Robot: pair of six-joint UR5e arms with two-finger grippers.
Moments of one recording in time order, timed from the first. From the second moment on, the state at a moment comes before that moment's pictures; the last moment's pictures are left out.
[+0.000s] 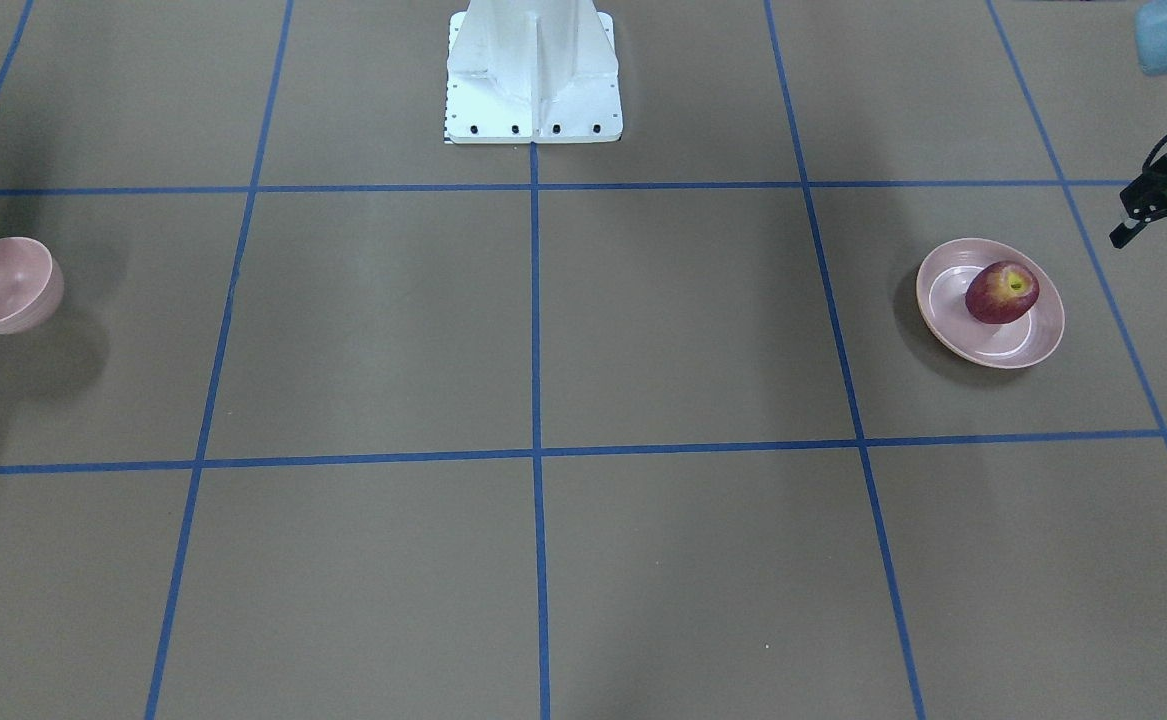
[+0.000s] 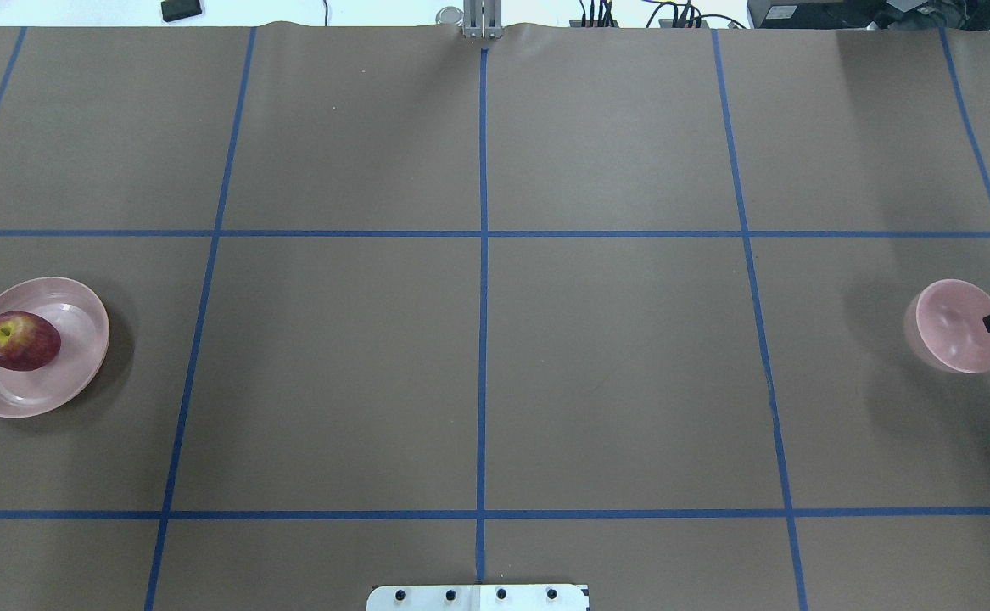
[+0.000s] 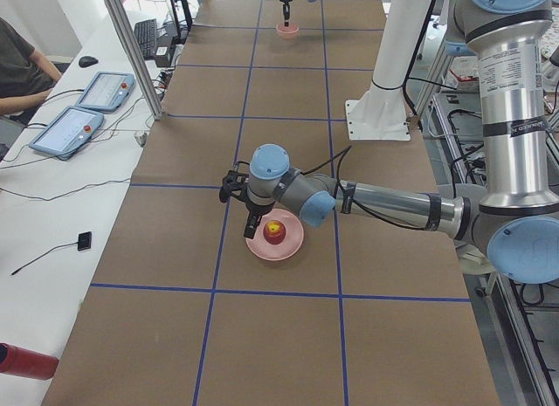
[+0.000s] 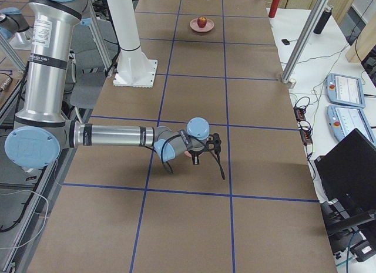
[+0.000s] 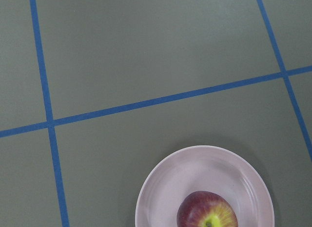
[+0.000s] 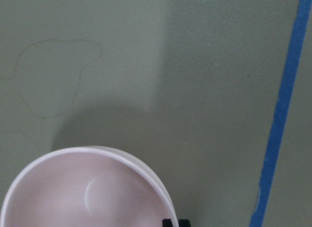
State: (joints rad) left arm -1.32 -1.40 -1.86 -2.02 -2.36 -0.35; right arm 1.19 -1.70 1.70 -1.06 2.45 0.54
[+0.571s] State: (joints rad) left arm -1.29 -1.45 -1.85 -2.01 -2.35 -0.52; right arm 0.94 -1.08 1.61 -1.36 2.32 1.10
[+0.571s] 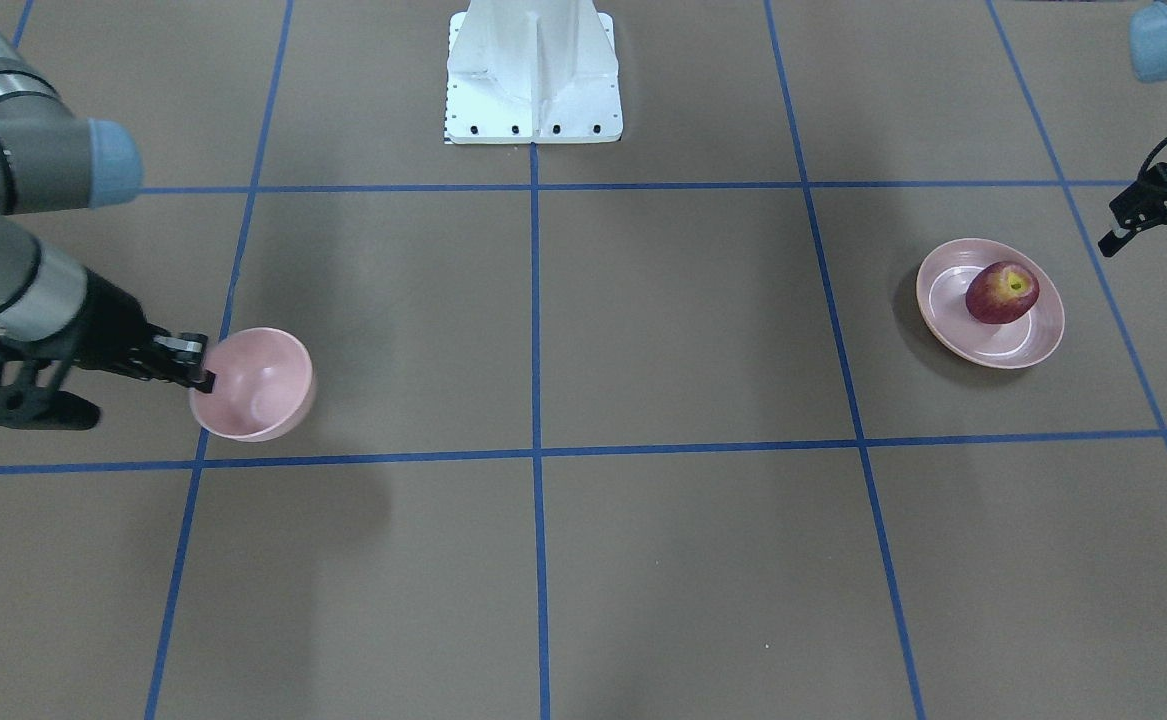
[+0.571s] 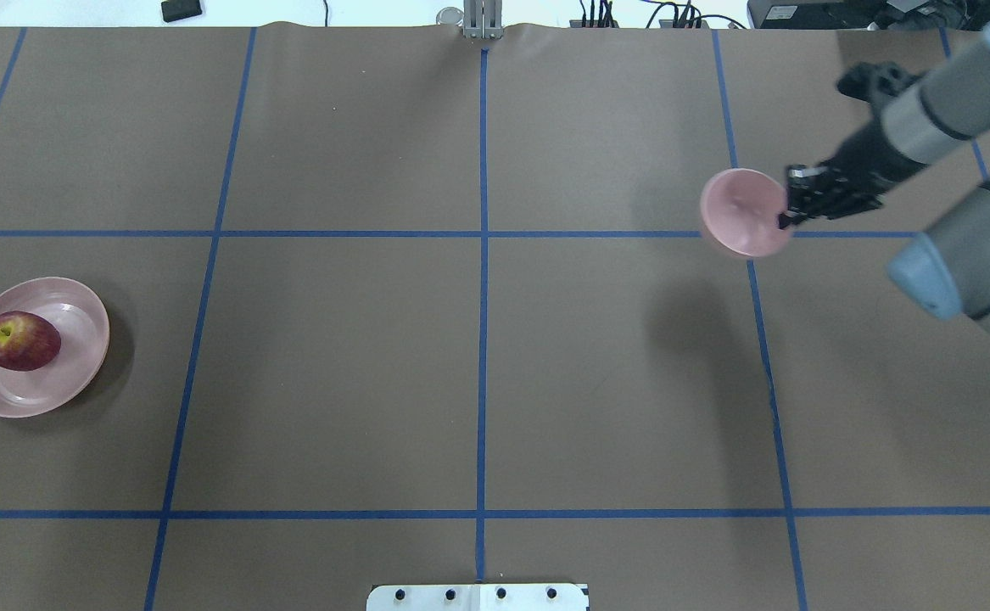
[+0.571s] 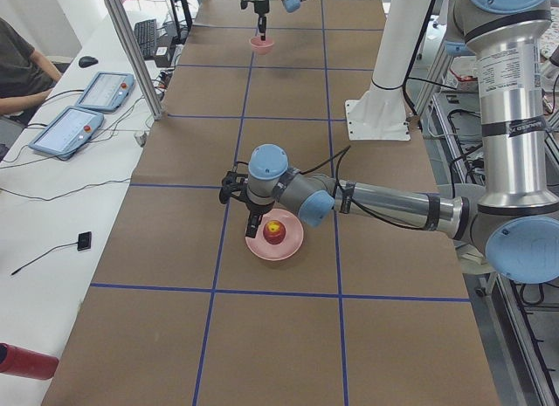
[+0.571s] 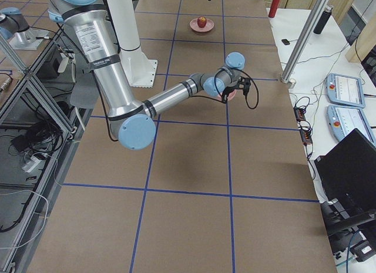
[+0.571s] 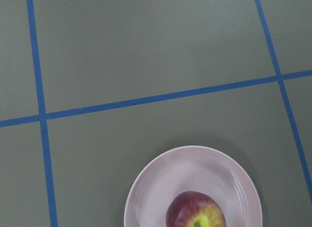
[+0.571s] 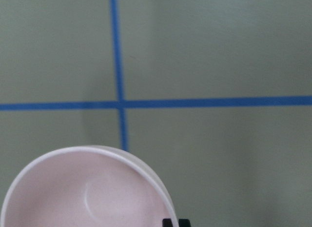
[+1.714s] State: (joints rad) left arm -1.23 -1.48 -1.79 -2.01 -2.32 -0.62; right arm 0.66 -0.76 1.34 -1.29 2.07 1.44
